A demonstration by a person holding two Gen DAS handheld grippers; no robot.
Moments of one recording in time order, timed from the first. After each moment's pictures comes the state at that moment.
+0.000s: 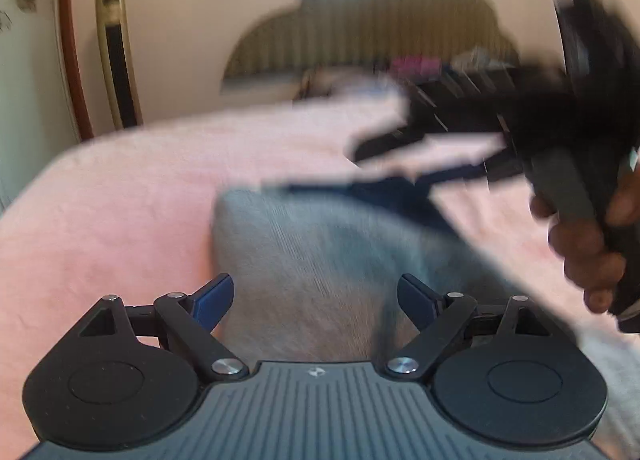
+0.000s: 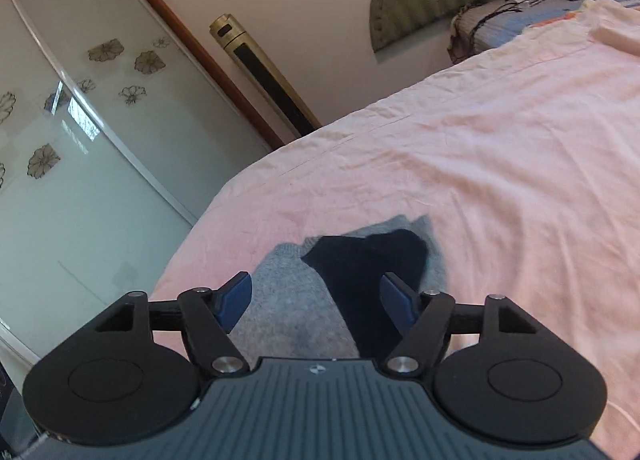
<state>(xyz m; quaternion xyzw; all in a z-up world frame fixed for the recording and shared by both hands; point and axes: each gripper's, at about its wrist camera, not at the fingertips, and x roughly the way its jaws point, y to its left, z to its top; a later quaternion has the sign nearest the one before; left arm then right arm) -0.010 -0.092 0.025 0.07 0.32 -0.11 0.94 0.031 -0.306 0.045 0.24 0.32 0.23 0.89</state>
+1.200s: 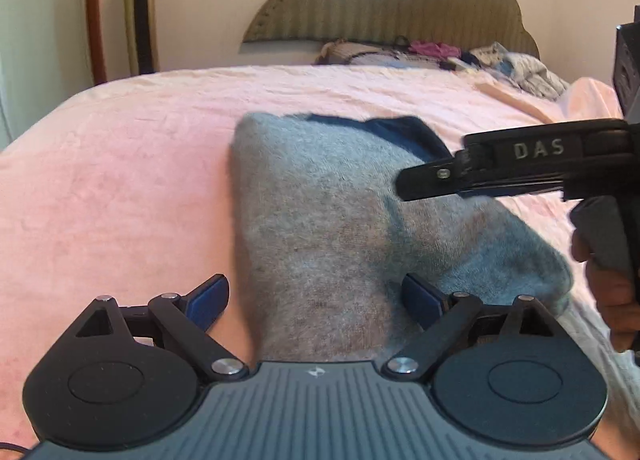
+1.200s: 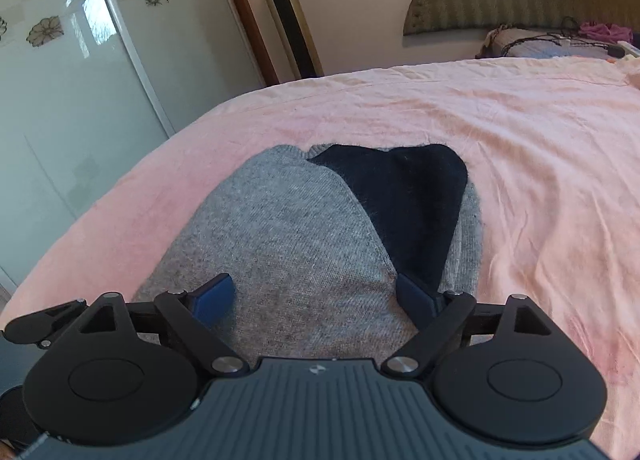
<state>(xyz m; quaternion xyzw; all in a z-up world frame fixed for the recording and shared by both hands) -0.067 -0.053 0.012 0.01 0.33 -0.10 0.94 -0.021 -0.265 0.007 0.12 0.34 0.22 0.91</state>
